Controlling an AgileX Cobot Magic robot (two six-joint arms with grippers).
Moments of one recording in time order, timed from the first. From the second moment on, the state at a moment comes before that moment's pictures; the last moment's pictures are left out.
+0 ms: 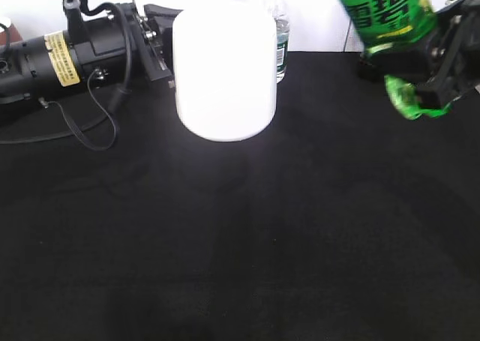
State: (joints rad) left arm -0.33 1.80 -0.93 0.97 -1.17 -0.61; right arm 0.21 1.28 -0.78 -1.83 -0.47 1.33
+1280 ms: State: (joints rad) left arm -0.37 1.89 -1.08 0.94 -1.17 -0.62; right arm 0.33 1.28 -0.77 -1.83 -0.15 0.82
